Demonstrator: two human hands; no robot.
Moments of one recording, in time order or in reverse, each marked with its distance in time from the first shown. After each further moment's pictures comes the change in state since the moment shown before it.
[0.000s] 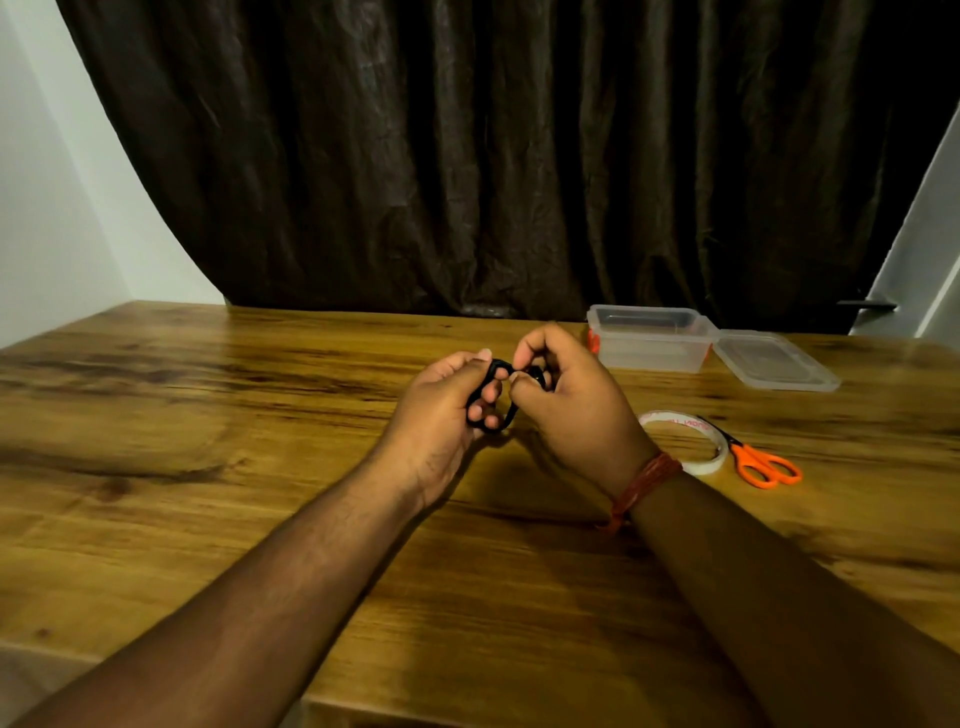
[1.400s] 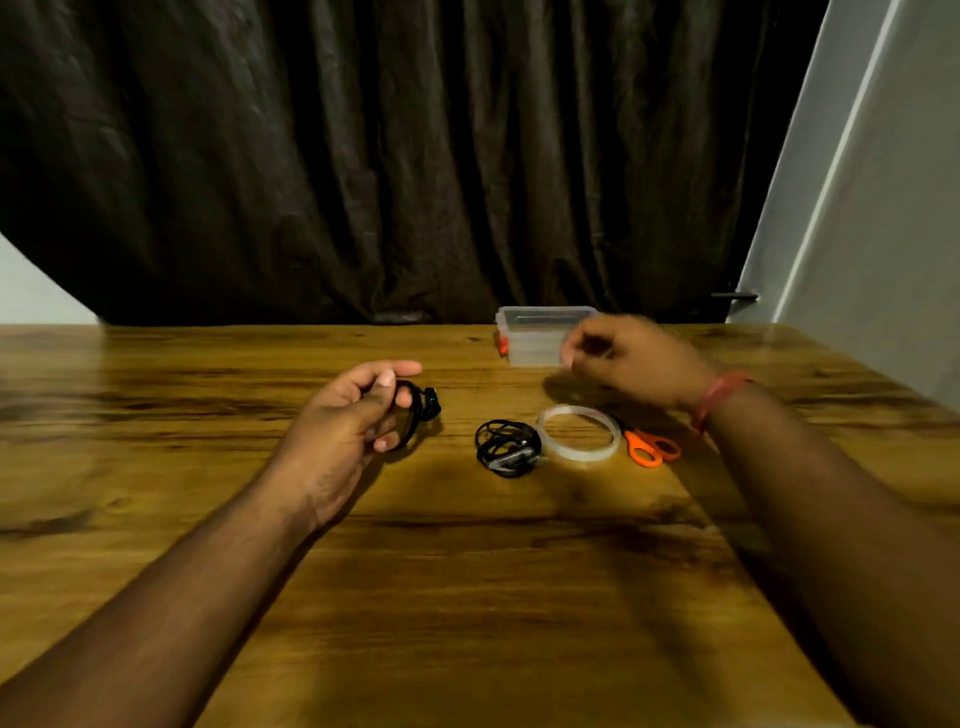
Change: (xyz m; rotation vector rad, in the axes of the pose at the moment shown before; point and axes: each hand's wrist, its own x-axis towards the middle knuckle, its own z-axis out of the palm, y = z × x) left_hand 0.003 -0.007 -0.012 0.143 -0.090 0.038; right_hand 0.015 0.014 -0.157 -0.652 -0.204 0.133
